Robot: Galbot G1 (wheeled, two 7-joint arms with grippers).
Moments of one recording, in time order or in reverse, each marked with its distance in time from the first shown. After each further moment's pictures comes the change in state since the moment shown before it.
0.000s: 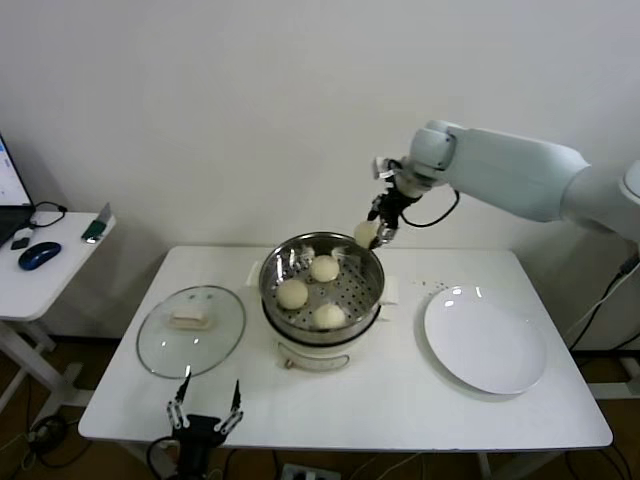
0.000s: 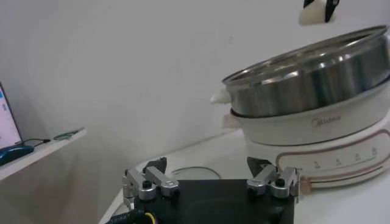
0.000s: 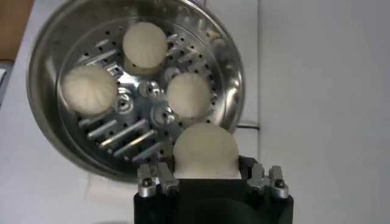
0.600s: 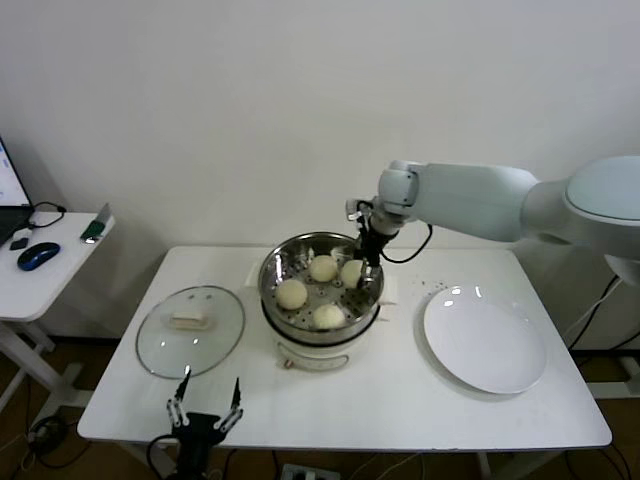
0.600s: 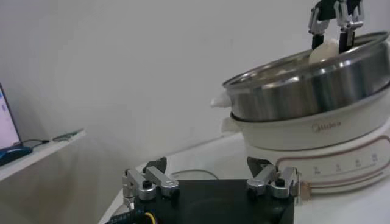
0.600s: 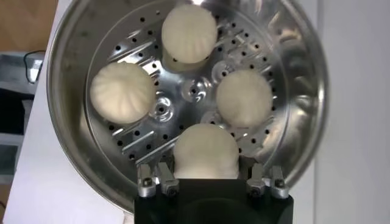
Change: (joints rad) left arm -0.001 0.004 0.002 -0.004 -0.013 -0.001 -0.001; right arm -0.046 0.076 -0.119 0.049 0.060 -0.042 0.046
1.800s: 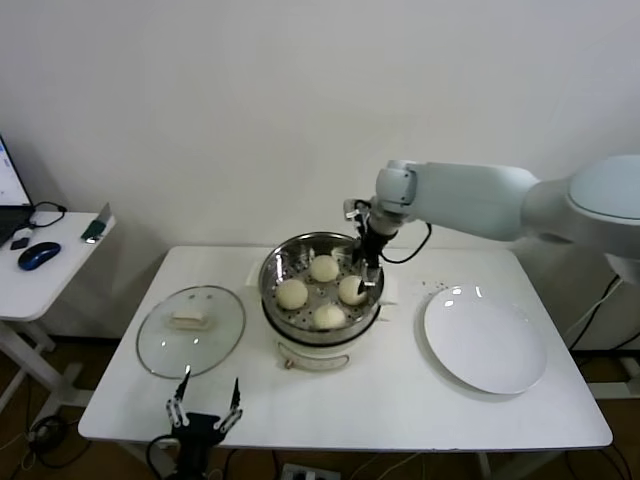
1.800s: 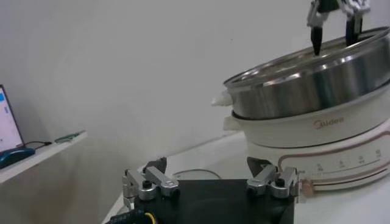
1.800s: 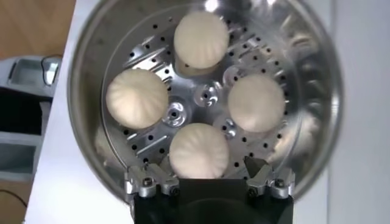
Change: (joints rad) left arm -0.007 -0.003 -0.003 0.012 0.019 -0.009 -0.005; right arm 0.034 -0.038 0.045 0.012 0.004 -0.014 -0.066
